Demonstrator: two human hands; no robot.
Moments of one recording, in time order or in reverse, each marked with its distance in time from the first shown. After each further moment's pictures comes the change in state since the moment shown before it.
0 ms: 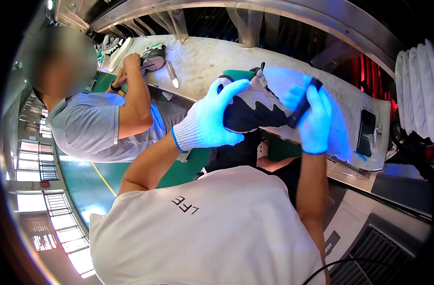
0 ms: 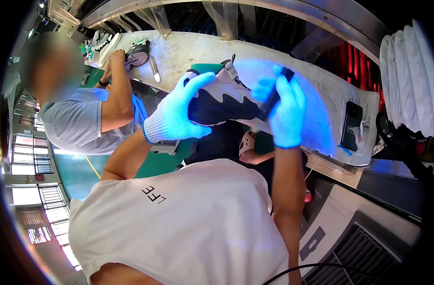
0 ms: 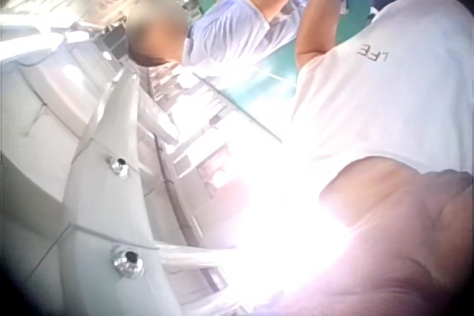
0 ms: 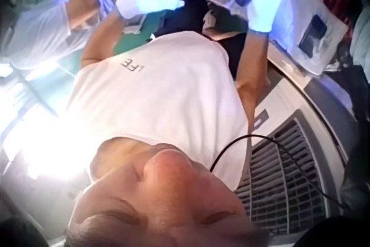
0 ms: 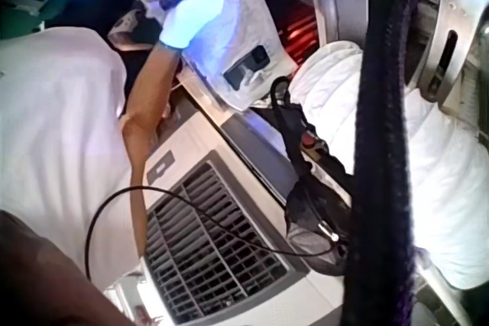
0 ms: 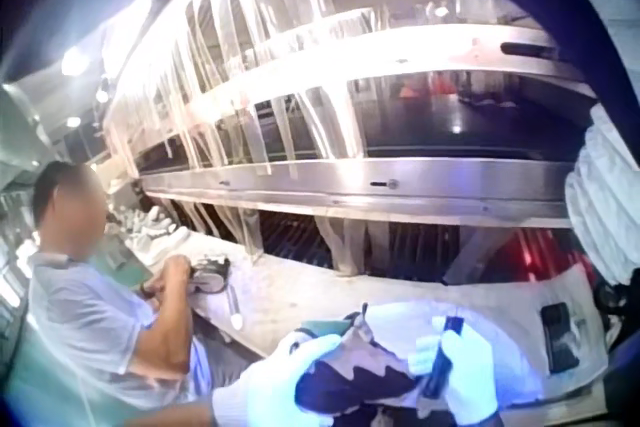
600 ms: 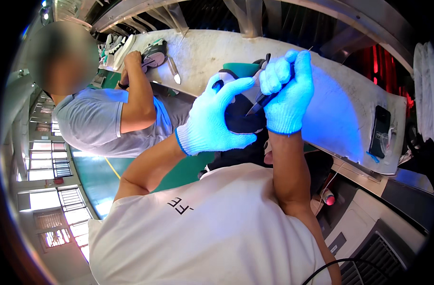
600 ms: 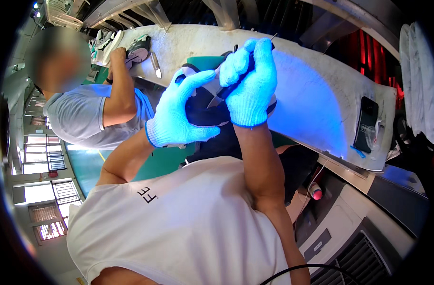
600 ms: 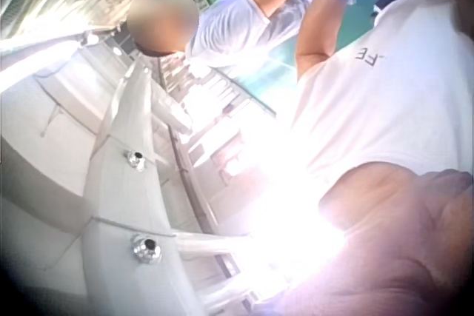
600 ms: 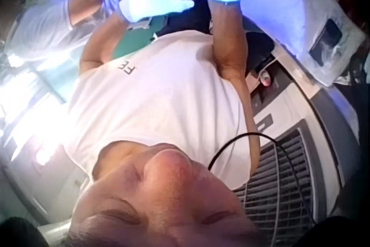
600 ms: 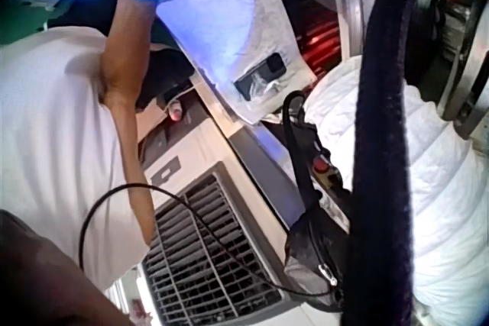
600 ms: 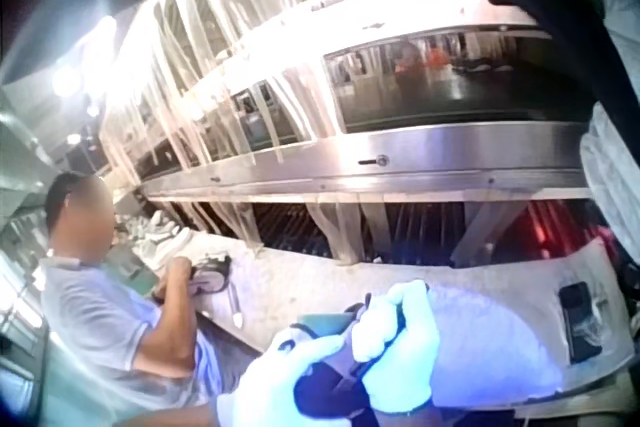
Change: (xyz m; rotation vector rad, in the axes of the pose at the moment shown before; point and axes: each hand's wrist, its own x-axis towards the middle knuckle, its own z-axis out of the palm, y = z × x) left_hand 0.012 0.001 0.020 0.109 0.174 0.127; right_hand 0.027 0.027 0.081 0.744 -0.258 -0.007
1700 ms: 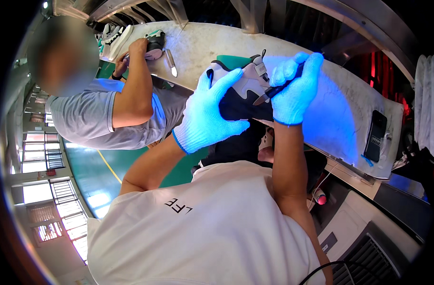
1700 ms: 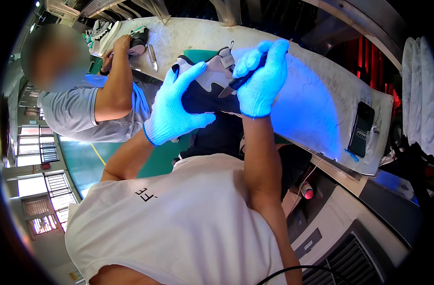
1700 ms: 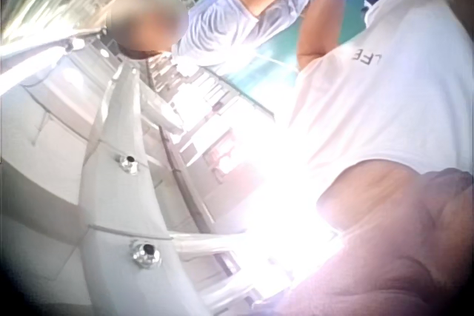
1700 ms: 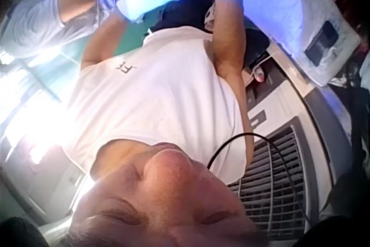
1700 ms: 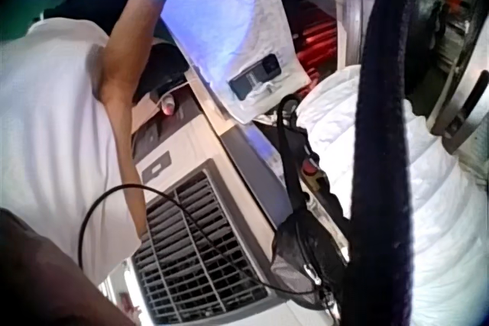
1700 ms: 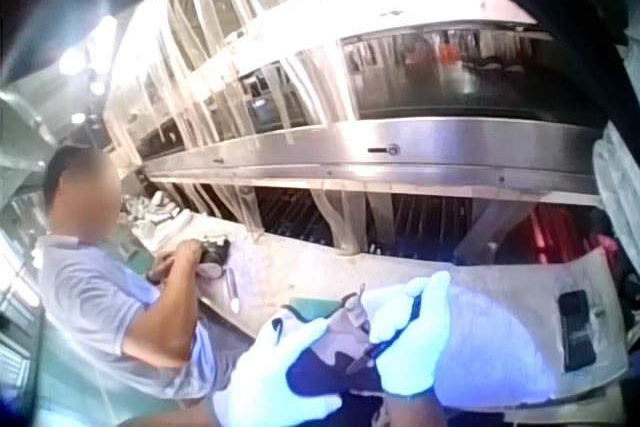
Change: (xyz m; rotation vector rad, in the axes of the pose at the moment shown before) left_hand -0.005 0.008 0.008 0.107 0.002 -0.393; right_hand 0.018 -0.006 -0.034 -0.184 0.168 -0.066
